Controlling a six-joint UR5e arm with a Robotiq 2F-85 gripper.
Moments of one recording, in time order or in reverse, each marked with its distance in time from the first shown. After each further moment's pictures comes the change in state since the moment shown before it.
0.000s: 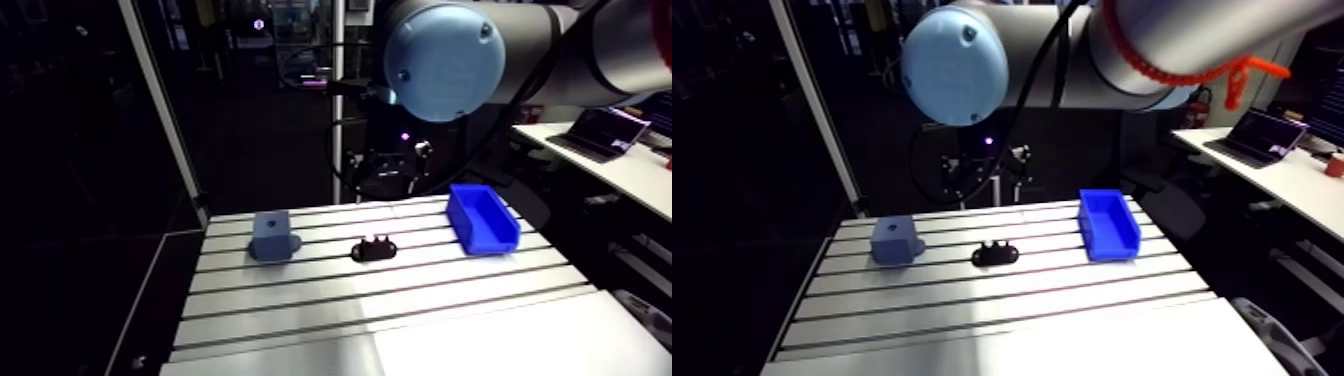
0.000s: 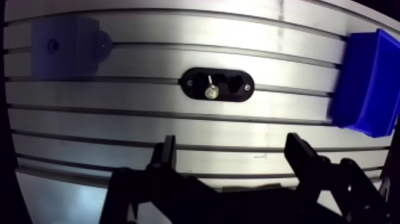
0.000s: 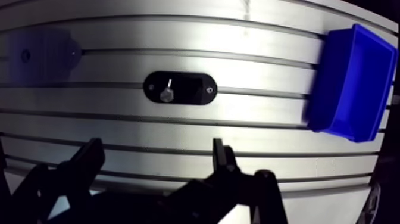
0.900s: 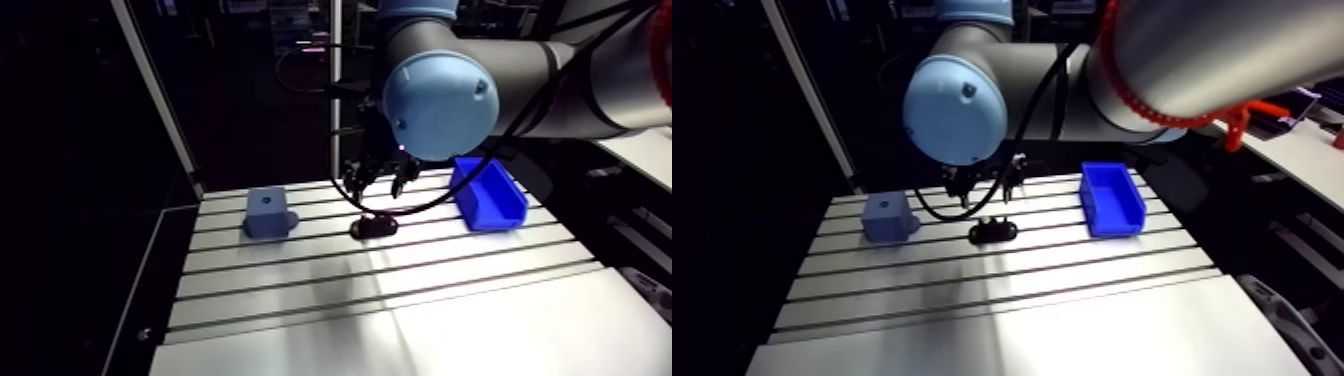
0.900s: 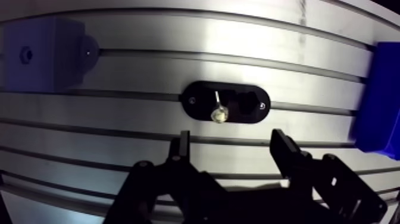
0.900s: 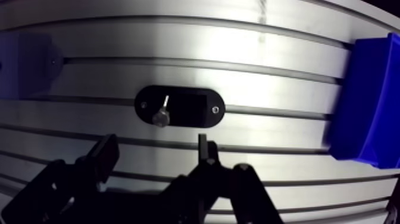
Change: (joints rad) arm -0.006 0.101 0.066 -0.175 0.022 -0.013
